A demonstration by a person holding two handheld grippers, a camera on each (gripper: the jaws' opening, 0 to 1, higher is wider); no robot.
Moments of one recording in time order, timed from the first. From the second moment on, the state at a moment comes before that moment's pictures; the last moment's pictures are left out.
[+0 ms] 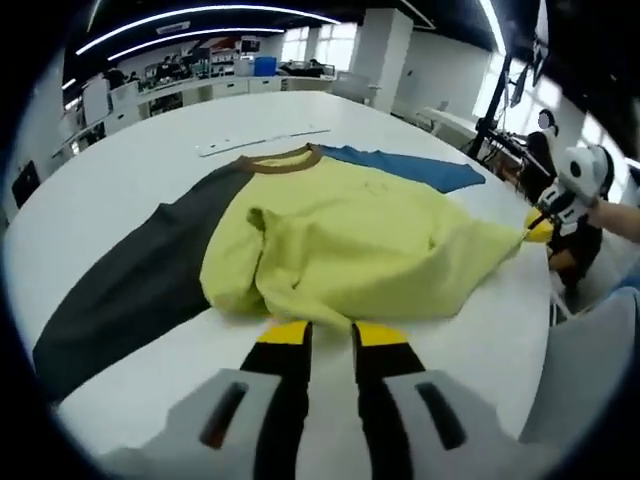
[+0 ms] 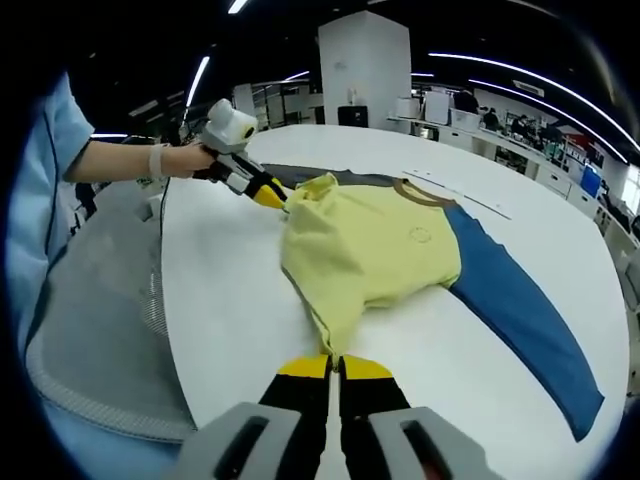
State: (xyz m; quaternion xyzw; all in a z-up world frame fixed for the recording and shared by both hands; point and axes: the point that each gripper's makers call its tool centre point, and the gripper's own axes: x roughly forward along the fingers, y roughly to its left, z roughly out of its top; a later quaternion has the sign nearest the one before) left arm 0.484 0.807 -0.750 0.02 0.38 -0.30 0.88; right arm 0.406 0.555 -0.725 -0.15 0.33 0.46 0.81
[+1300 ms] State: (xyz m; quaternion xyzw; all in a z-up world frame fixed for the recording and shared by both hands) left arm 0.395 0.885 -0.751 -0.03 0.43 -0.24 0.87; right arm 0.395 0.552 -0.724 -0.16 0.34 0.47 0.80
